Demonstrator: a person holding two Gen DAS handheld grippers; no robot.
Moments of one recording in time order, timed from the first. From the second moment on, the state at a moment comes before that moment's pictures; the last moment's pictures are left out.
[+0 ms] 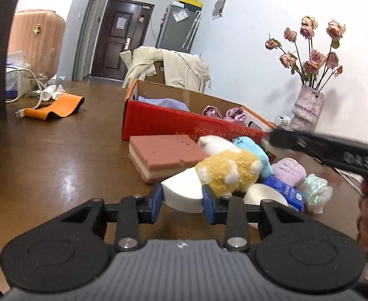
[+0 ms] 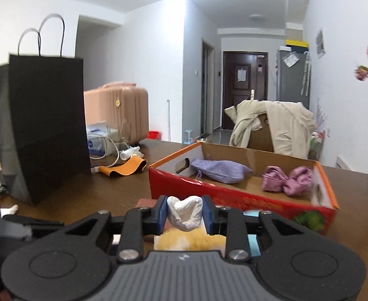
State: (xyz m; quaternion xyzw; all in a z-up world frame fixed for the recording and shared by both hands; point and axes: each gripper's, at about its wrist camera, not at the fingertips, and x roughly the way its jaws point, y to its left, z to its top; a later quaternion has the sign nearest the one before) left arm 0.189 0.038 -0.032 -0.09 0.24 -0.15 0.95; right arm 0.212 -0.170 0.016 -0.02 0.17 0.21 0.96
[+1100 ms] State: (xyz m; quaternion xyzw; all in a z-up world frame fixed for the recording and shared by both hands) left arm 0.366 0.018 0.049 0.00 0.18 -0.12 0.98; right arm 0.329 -0.246 0.075 0.04 0.19 0.21 0.96
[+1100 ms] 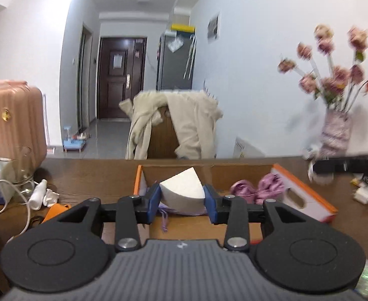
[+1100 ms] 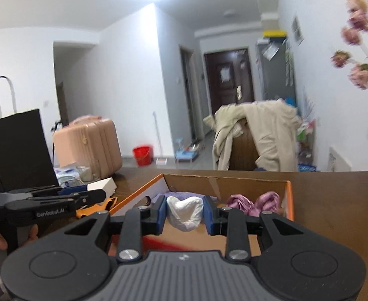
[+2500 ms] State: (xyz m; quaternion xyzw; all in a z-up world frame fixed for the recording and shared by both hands) left arm 0.218 0.009 0.076 0.00 0.17 -0.13 0.98; right arm 0.245 -0.271 0.104 -0.04 0.15 0.18 0.97
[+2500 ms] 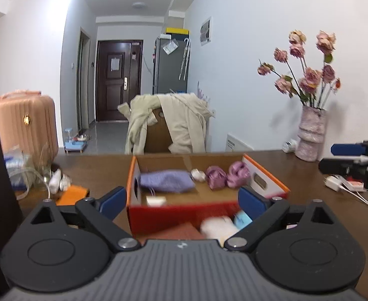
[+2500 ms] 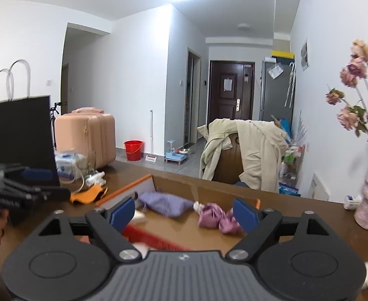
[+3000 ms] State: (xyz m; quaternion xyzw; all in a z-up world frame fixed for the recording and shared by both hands) left arm 0.174 -0.008 0.027 0.01 0.23 -0.11 0.97; right arm 0.171 -0.286 0.017 0.02 0.18 0.16 0.97
